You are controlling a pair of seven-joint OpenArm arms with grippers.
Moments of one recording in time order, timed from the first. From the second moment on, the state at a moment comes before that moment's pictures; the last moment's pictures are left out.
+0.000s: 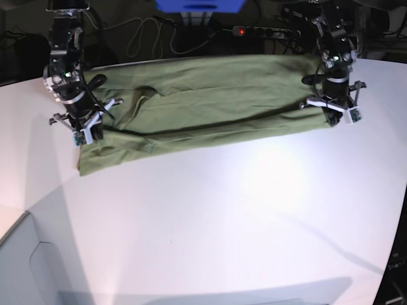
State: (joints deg) left arm 22.8 -4.8 -26.6 100.6 -13.9 -5.1 24.6; right arm -17.7 11.4 10.3 98.4 6.7 19.5 -30.4
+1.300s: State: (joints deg) left arm 28.8 -4.5 -27.5 108.8 -14.1 -5.1 25.0; right arm -12.1 12.2 12.1 100.7 6.3 26.9 -41.7
